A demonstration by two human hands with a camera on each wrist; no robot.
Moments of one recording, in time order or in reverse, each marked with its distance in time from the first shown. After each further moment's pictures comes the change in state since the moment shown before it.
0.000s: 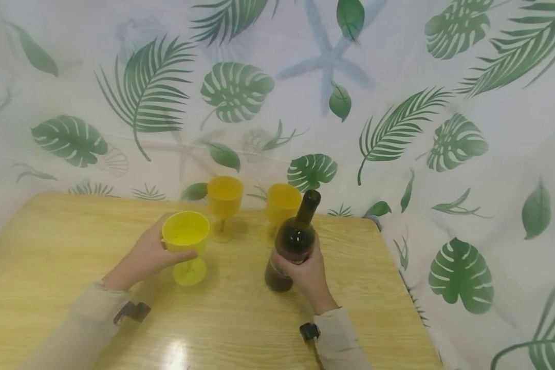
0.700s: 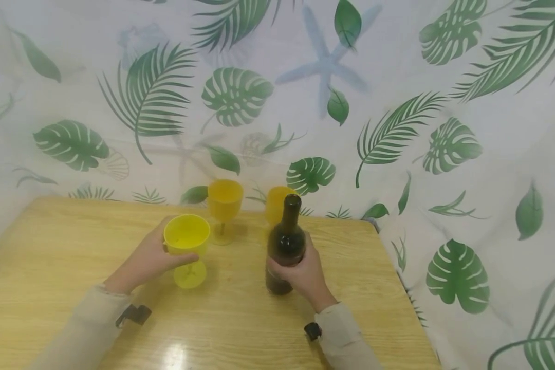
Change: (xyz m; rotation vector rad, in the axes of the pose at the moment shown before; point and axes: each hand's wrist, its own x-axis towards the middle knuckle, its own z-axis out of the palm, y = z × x) left_hand -0.001 -0.002 0.002 0.020 -0.003 0.008; right_hand 0.001 -0.018 -0.003 -0.099 -0.099 -0.012
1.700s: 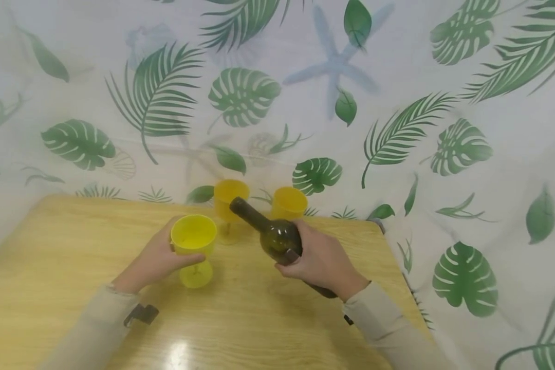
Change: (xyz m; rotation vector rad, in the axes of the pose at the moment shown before) left_hand 0.002 -0.005 -0.002 -0.013 0.004 -0.015; right_hand 0.019 -0.080 -0.034 -0.749 -0.272 -0.221
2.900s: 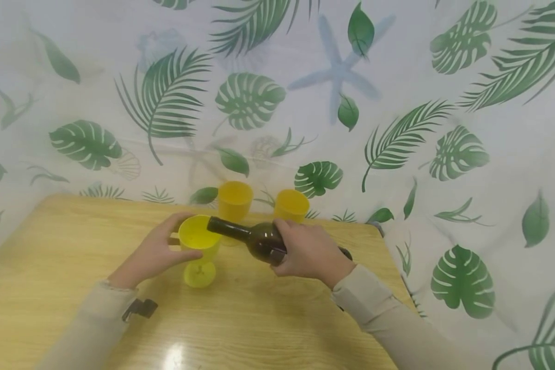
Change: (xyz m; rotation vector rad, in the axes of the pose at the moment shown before) left_hand -0.005 0.015 -0.017 0.088 -0.015 0.062; right_hand 0.026 -0.031 -0.014 -0.293 -0.137 -0.180
